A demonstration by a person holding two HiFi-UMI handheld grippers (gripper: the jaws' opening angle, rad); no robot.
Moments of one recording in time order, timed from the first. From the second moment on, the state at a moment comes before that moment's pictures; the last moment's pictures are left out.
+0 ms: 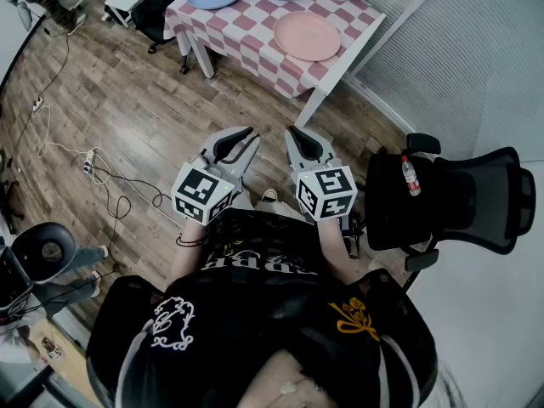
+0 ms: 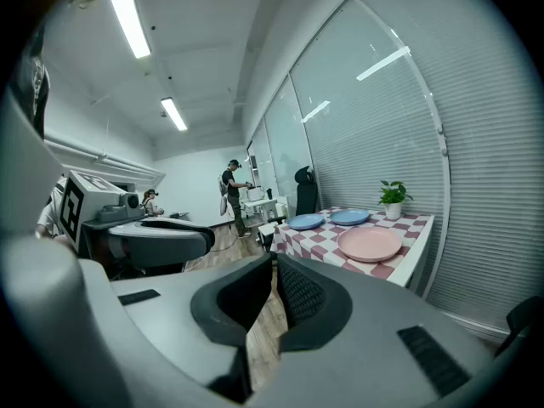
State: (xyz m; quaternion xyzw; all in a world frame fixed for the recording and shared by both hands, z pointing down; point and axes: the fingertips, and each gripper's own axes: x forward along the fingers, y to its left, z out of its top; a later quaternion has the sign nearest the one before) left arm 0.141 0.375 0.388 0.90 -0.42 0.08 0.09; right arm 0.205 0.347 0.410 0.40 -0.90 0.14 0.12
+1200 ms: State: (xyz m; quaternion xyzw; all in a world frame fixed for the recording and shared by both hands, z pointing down) left arm 0.145 0.347 0.391 0.89 -0.44 0.10 0.09; right arm 0.230 0.304 0.427 0.39 -0.90 0.19 0.09
